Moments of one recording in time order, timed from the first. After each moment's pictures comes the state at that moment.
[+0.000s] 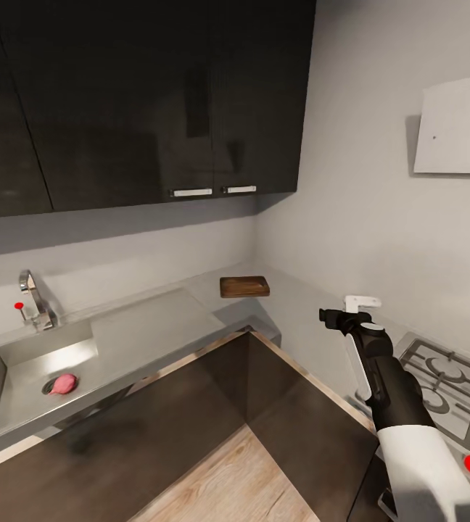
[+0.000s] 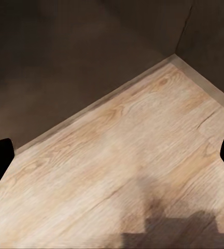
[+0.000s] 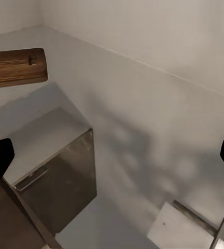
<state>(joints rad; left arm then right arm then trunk) 0.30 0.00 -0.01 -0.91 0.01 -0.35 0.01 -0.70 -0.02 -0.07 -1.23 0.00 0.64 -0.14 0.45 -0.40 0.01</state>
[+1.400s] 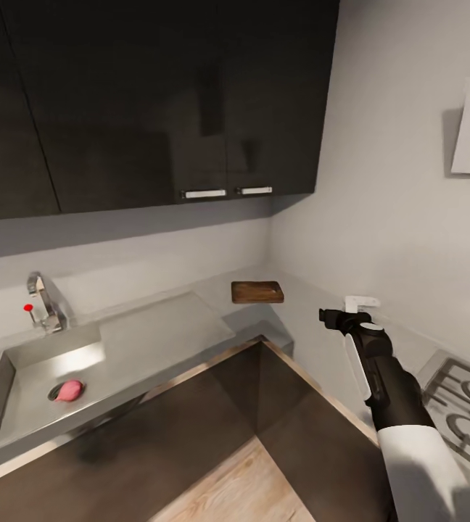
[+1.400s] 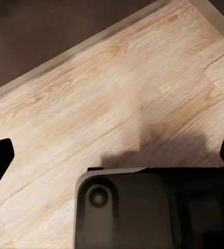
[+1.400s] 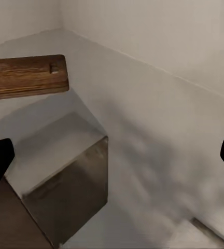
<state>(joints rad) 0.42 -0.01 -0.02 -0.74 0.01 -0.42 0.00 -0.70 -0.01 -0.06 -1.23 0.00 0.64 -0.14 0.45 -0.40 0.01</state>
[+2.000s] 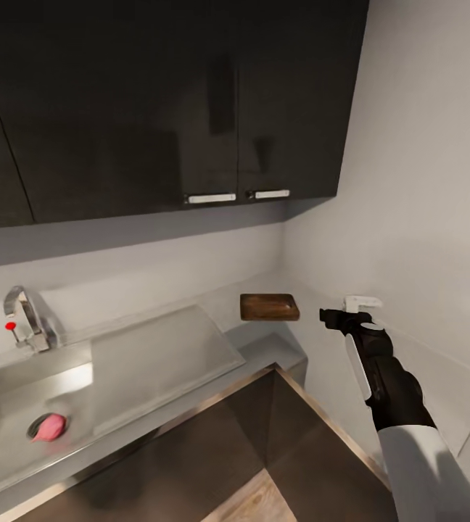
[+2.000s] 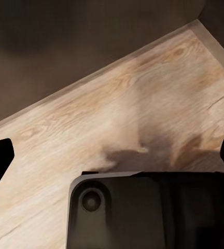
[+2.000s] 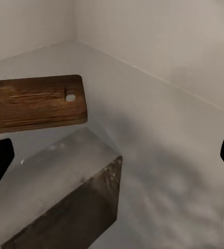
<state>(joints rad) 0.42 -0.03 -0.02 -0.72 0.01 -0.47 0.00 -0.70 -0.02 -0.07 -1.23 0.00 0.64 -0.14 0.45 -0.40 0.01</state>
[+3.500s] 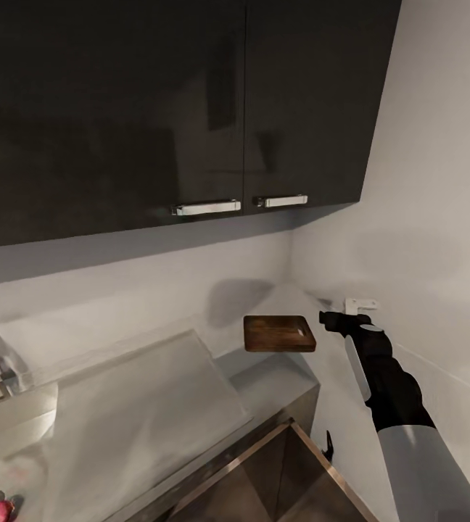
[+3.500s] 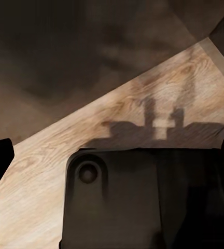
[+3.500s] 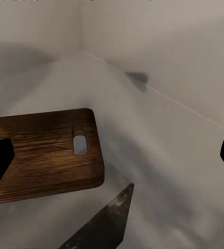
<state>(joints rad) 0.42 -0.04 -0.02 -0.64 0.01 -0.48 0.00 -0.70 -0.02 -0.07 -1.21 0.00 0.64 -0.14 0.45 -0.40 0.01</state>
